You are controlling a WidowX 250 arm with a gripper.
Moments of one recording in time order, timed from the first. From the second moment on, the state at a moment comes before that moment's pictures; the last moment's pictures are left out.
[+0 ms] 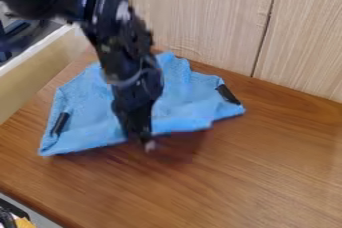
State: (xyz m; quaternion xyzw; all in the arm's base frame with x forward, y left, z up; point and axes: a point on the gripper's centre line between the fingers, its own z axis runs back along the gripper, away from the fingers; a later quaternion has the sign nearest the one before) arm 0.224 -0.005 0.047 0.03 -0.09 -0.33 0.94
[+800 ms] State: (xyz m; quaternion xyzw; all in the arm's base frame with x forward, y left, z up) arm 0.197 -0.005 0.023 0.05 -0.05 -0.36 0.93
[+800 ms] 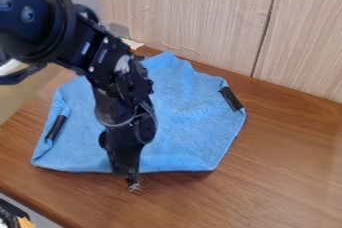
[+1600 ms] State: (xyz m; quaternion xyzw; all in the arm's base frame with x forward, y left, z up) arm 0.200 -0.001 0.032 0.06 -0.04 -0.35 0.93
